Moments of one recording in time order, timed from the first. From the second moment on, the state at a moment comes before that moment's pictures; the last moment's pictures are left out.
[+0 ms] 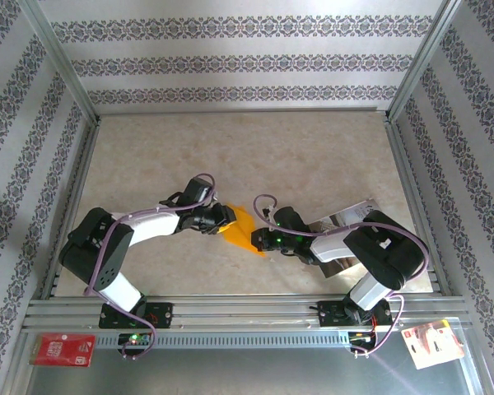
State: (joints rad) left arm -0.52 1.61 0.76 -0.08 0.46 -1.02; right arm 0.72 1.62 0.43 0.50 -0.33 0.75
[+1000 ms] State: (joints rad) left arm -0.54 1.73 0.87 -0.02 0.55 -0.98; right arm 0.70 1.65 0.42 0.56 -0.39 0.79
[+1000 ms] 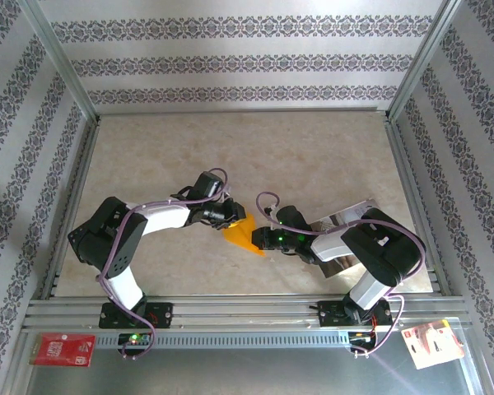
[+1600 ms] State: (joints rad) left arm -0.55 1.79 0.89 0.02 0.55 -0.99; right arm 0.70 1.65 0.42 0.56 -0.40 0.79
